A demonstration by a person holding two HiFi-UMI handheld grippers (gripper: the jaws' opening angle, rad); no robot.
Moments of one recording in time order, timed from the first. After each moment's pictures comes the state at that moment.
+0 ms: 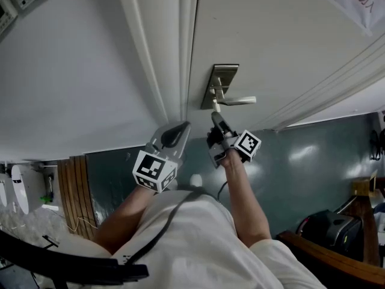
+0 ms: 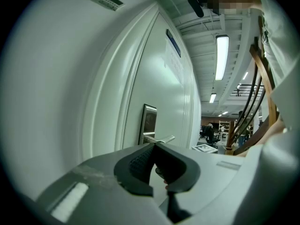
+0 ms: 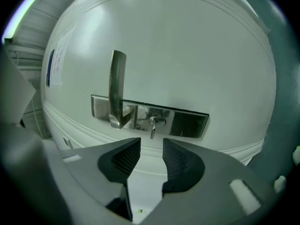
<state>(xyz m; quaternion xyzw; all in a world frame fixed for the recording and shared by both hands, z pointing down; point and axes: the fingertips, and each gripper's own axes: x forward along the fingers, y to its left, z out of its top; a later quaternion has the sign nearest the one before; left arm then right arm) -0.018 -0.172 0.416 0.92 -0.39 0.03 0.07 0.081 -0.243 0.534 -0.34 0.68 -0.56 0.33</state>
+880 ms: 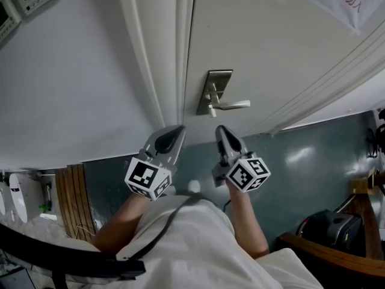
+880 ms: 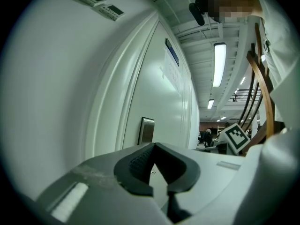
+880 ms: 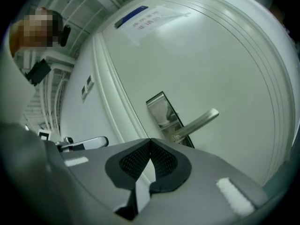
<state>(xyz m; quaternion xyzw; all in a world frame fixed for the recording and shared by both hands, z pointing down) -0.026 -0.161 0.381 0.92 -0.38 0.00 0.06 0.082 -0.174 0.420 -0.48 0.83 -0.23 0.13</state>
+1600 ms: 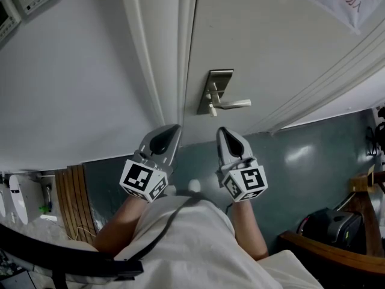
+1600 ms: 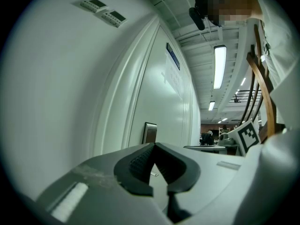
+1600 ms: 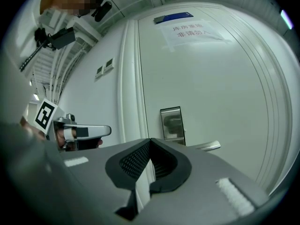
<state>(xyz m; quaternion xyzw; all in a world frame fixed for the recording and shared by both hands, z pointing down) -0.043 -0.159 0.368 0.92 -0.39 -0.02 0.06 0.070 -0.156 0.388 -0.52 0.85 -0.07 0.03</state>
